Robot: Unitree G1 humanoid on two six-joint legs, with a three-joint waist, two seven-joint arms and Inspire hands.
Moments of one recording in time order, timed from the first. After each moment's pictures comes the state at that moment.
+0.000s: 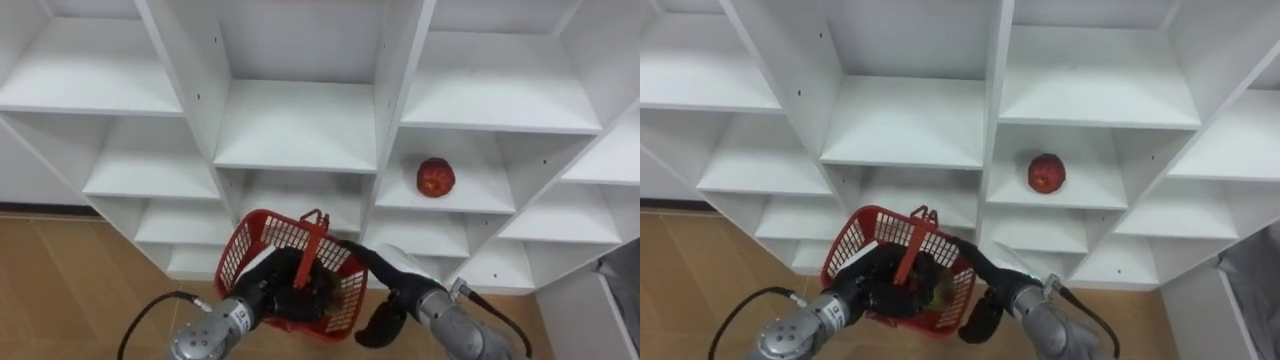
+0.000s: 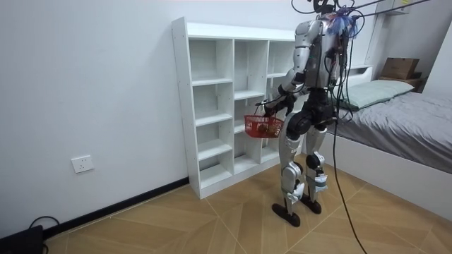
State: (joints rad) left arm 0.00 0.23 -0.36 0.60 -0.11 -0.13 -0.21; right arm -0.03 -0.29 0.45 0.50 -0.42 -0.11 0.11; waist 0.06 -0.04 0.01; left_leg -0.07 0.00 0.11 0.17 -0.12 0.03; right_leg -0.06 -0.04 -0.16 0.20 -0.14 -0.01
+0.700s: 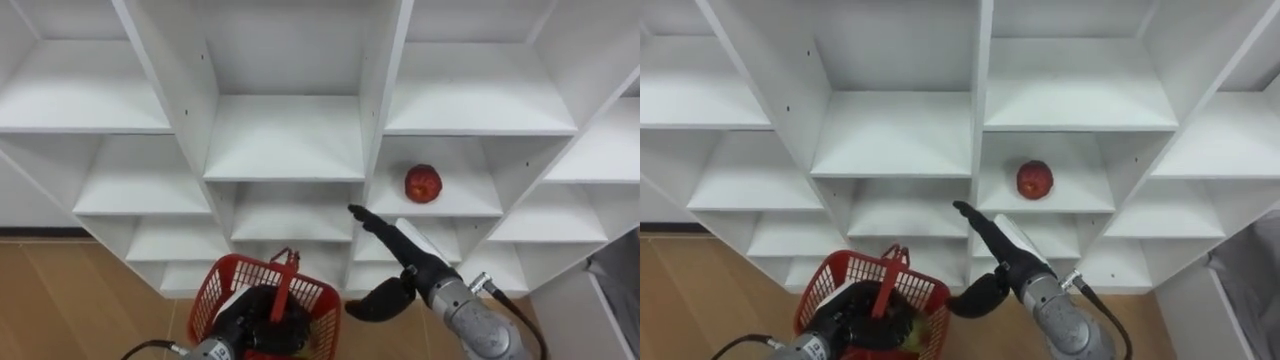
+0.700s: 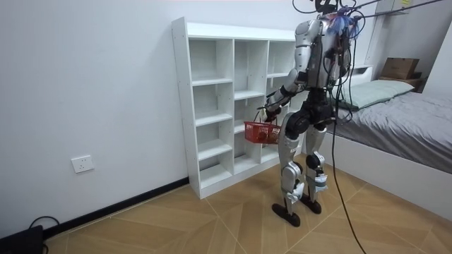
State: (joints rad) left arm 0.09 0.22 -0.30 0.63 -0.11 -0.11 -0.21; right arm 0.06 -0.26 0.29 0.30 -0.31 -0.11 0.16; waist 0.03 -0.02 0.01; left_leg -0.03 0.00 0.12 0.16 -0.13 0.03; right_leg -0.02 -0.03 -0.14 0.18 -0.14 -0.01
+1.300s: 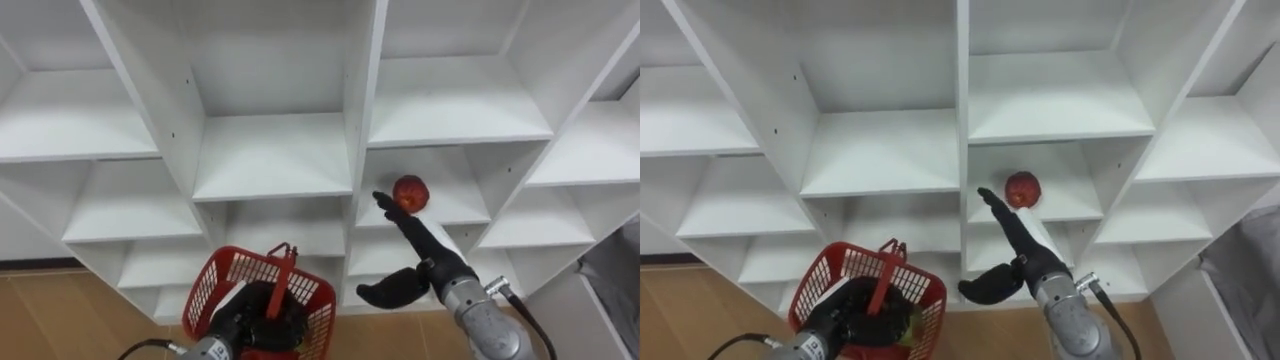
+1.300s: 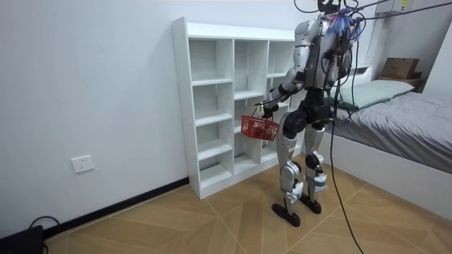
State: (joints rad) left arm 0.11 0.21 -0.27 0.60 -0.08 -0.11 -0.19; right arm 0.10 -0.24 0.20 0.30 -0.24 -0.11 0.05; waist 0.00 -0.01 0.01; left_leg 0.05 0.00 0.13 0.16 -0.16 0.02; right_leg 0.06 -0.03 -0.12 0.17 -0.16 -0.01
